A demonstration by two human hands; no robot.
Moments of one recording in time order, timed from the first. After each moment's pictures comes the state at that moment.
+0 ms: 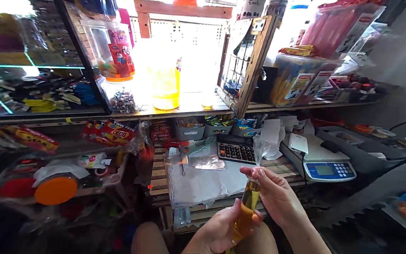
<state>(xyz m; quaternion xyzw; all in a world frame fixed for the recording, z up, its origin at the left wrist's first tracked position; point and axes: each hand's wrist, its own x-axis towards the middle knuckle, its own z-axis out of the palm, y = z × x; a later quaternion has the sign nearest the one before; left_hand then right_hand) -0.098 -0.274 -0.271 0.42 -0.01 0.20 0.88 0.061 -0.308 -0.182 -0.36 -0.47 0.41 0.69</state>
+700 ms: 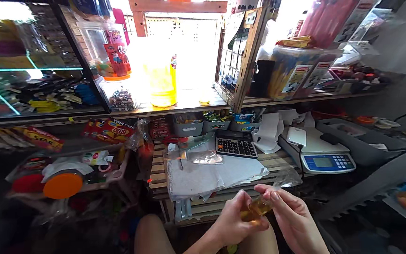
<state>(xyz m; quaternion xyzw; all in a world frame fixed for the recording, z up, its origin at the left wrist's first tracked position) -0.070 -0.293 -0.270 0.71 0.10 0.33 0.61 0.086 -0.370 -0.226 -0.36 -0.52 0.34 0.69</state>
